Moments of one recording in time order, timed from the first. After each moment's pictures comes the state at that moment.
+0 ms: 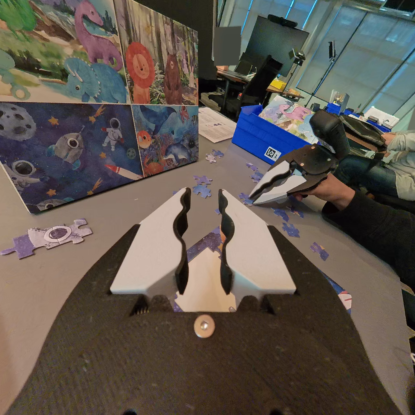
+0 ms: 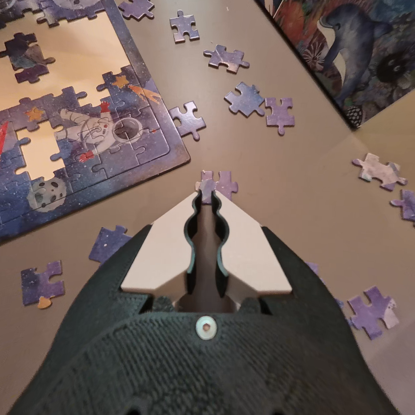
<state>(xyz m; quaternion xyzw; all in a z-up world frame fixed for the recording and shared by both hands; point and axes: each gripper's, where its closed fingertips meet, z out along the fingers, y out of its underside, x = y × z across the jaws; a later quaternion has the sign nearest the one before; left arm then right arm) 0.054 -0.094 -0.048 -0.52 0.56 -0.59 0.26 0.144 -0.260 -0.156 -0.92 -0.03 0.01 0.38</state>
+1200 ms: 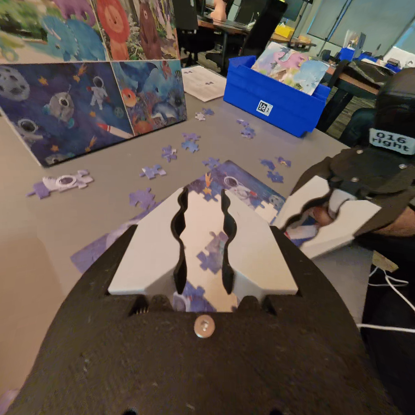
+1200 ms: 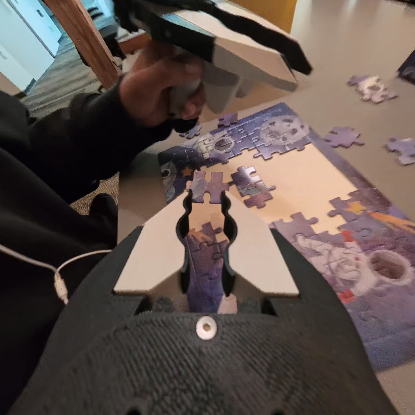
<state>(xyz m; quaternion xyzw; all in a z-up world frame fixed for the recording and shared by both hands) -0.027 -0.104 -0.062 -0.51 0.62 -0.53 0.26 -0.085 -0.175 -0.101 -0.85 -0.03 0.16 0.50</state>
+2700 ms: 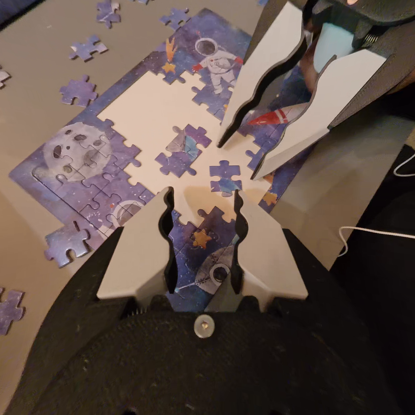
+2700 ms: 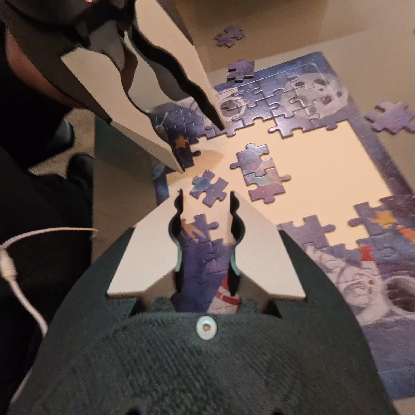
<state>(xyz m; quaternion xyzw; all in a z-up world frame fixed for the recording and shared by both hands) -0.104 -0.135 -0.143 -0.51 0.76 -0.34 0.19 -0.095 -0.164 -0.141 -0.90 -0.09 0.13 0.41</state>
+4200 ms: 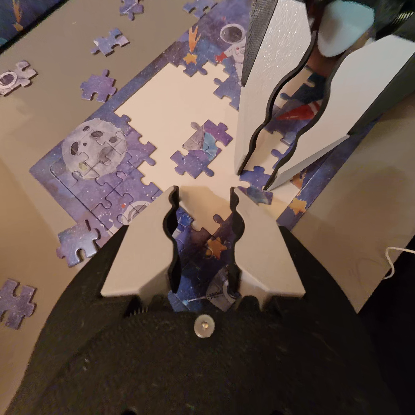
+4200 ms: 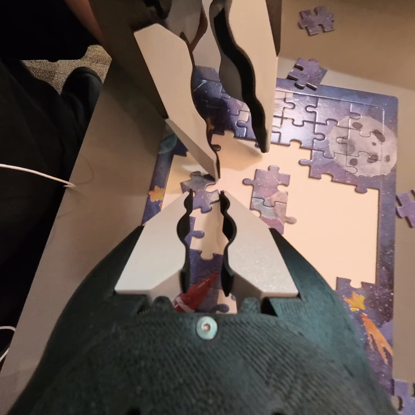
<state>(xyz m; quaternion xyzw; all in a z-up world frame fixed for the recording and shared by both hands) -0.092 -0.124 -0.158 -0.53 0.76 -0.31 0.24 -0.105 -0.157 -0.157 -0.88 -0.31 0.12 0.34</state>
